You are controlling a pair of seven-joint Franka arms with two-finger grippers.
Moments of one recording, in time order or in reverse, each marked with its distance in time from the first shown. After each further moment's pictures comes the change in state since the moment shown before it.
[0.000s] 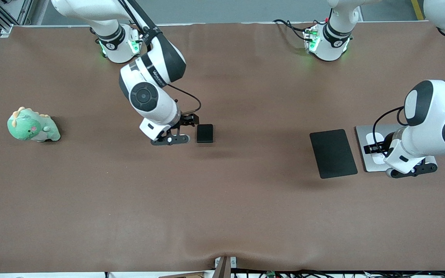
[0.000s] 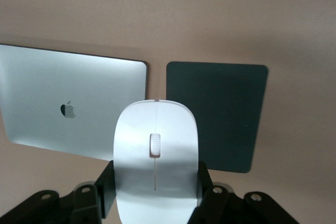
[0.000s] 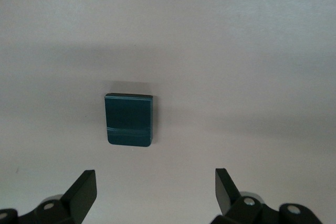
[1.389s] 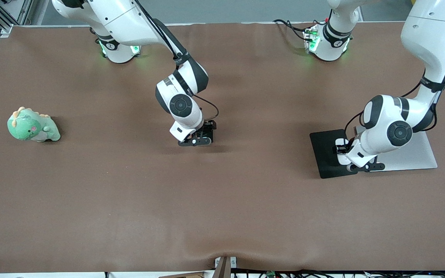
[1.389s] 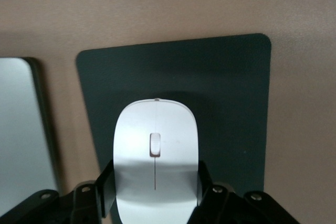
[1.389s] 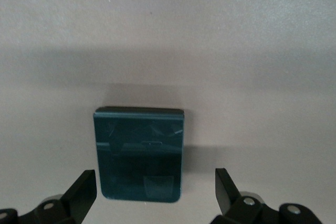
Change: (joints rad) left arm 0.045 0.105 -0.055 -0.355 0.000 0.542 0.048; right arm 0.111 0.196 -0.001 -0.081 0.000 0.327 0.101
